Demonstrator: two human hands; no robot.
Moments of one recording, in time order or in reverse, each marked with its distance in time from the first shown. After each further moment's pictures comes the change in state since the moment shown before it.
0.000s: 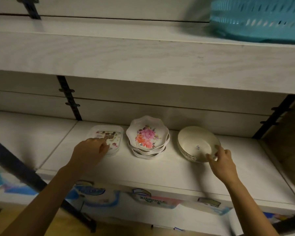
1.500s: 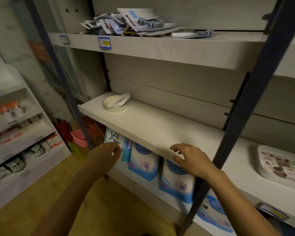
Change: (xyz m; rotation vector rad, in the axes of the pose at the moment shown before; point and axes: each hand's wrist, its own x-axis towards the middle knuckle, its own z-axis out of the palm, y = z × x) left_hand -0.217 -0.479 -0.169 -0.037 0.076 -0.438; right_hand -0.277 -0.497 0.316 -0.247 -0.506 -1.023
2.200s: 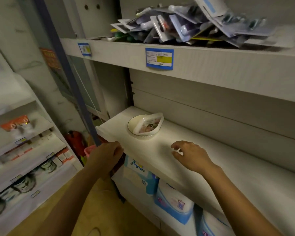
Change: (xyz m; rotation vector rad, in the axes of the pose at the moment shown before) left_hand 0.225 -0.192 -0.034 0.054 -0.029 -0.088; right_hand 0.311 -0.084 0.041 -0.037 0.015 0.012
